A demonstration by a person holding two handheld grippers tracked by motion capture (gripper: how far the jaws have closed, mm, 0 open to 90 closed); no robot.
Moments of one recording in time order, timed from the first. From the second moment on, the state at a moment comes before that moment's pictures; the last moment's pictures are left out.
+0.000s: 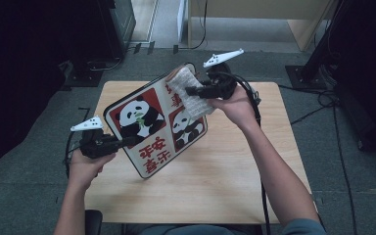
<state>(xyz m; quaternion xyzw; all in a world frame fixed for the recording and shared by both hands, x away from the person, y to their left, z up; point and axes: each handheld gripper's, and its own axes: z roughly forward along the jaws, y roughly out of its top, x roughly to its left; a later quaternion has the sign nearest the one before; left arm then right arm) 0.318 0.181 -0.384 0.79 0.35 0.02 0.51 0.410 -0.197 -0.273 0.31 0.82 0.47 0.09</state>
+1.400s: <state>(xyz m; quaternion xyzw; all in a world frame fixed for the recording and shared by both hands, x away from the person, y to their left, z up) 0.320 0.182 -0.384 0.79 0.34 0.02 0.51 0.414 -0.178 -0.305 0.31 0.83 0.45 0.09</state>
